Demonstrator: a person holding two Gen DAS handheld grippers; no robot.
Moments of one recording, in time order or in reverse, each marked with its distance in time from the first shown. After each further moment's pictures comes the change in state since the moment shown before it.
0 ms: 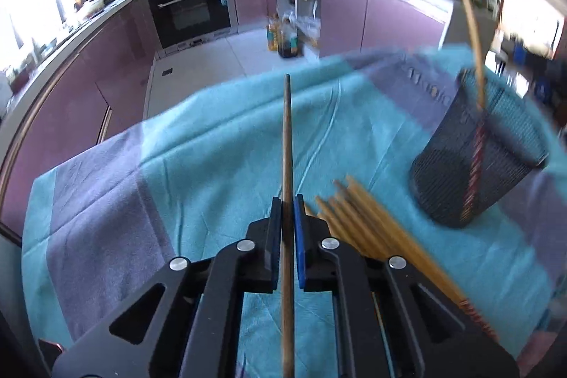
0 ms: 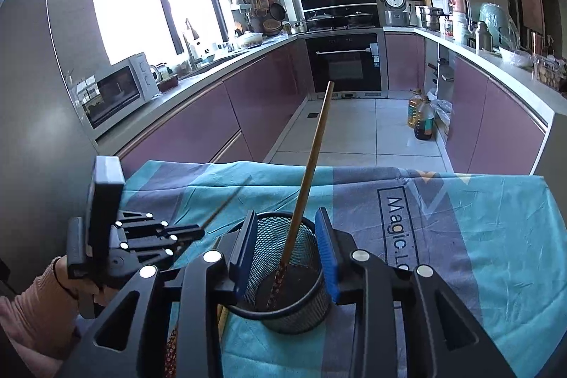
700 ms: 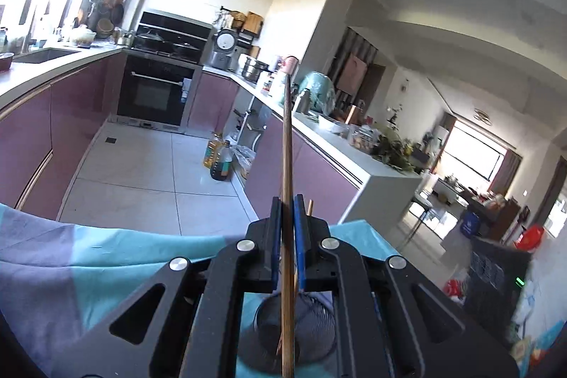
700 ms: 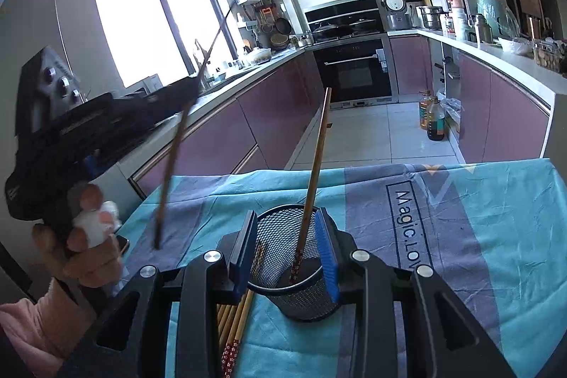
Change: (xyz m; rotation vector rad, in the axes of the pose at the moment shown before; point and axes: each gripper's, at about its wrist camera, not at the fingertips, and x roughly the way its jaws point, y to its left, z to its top) left arm -0.112 -0.063 0.078 -0.254 -0.516 -0.309; right arm -0.023 -0.007 -0.014 0.057 -0.059 0.072
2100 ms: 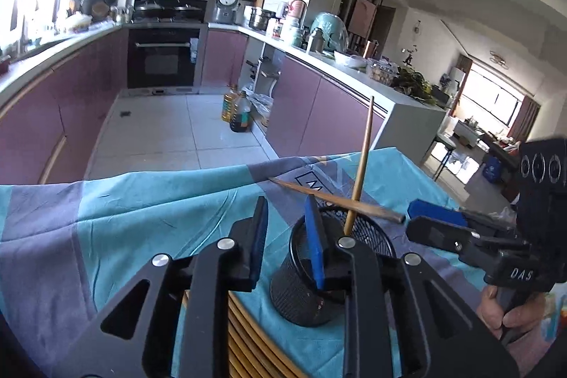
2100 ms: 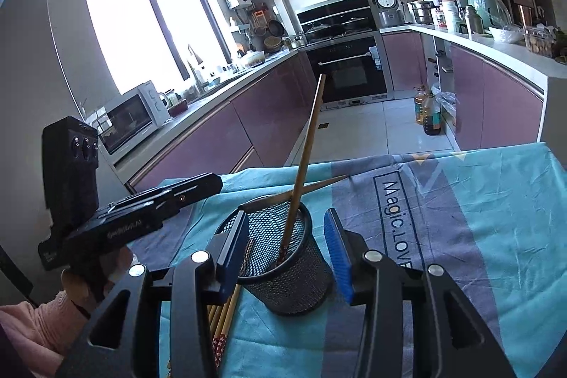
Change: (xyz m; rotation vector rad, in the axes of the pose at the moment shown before) left arm 0.033 0.018 -0.062 0.098 0.232 0.069; right arm -0.003 -0.023 -0.008 0.044 -0.013 0.011
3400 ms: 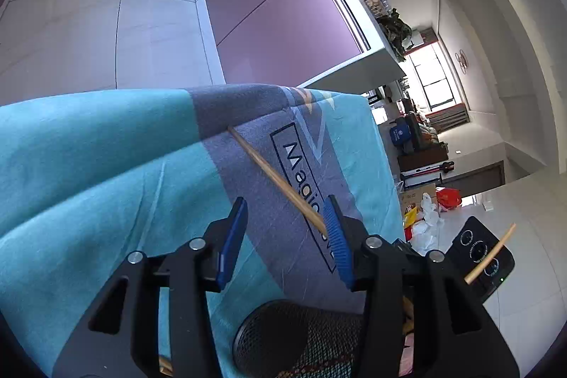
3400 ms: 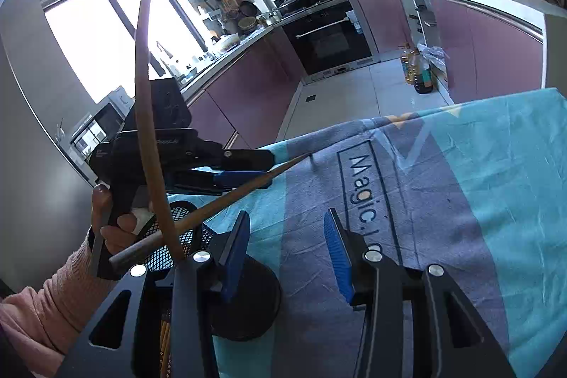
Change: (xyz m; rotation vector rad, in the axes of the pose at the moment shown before) left arm 0.224 0.061 0.015 -0.374 0.565 -0.429; right arm 0.063 -0.062 0.002 0.131 0.103 -0.001
